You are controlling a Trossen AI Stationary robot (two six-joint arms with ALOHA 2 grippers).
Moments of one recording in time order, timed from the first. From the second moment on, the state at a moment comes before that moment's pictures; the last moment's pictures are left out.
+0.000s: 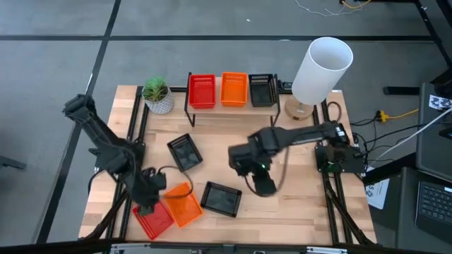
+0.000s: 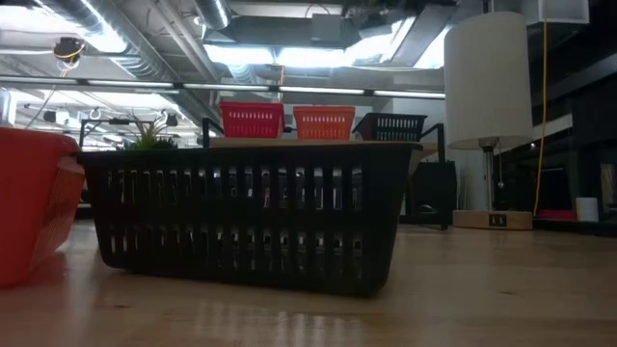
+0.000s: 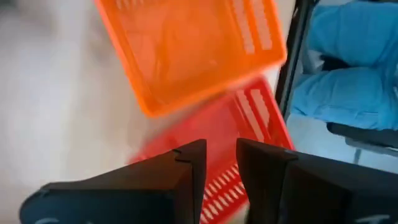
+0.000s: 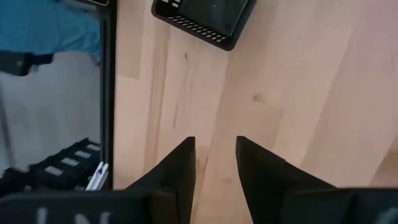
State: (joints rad) left arm -0.84 1.15 0.89 -0.74 -0.03 -1.13; right arm 0.25 1.97 2.09 -1.57 -0.28 0.10
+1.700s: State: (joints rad) left arm -0.54 1.17 1.16 -1.13 -0.28 -0.55; right arm 0.63 1.74 1.75 -1.32 0.56 0.77
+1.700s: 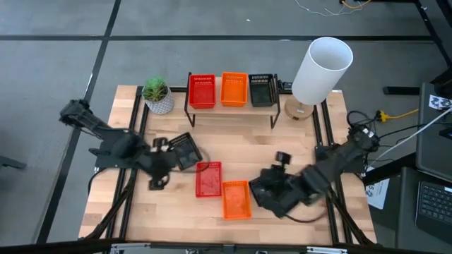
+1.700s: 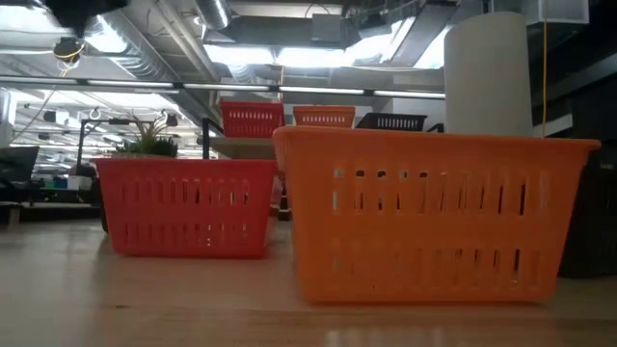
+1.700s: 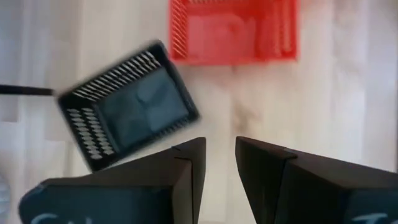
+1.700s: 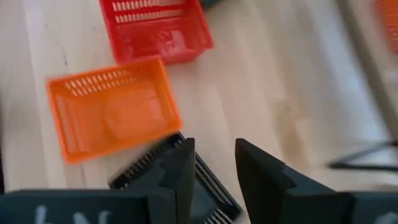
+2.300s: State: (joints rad) left arm -0.89 0.79 0.54 -0.51 -0.84 -0.51; right arm 0.34 2.02 1.65 -0.41 0.23 0.12
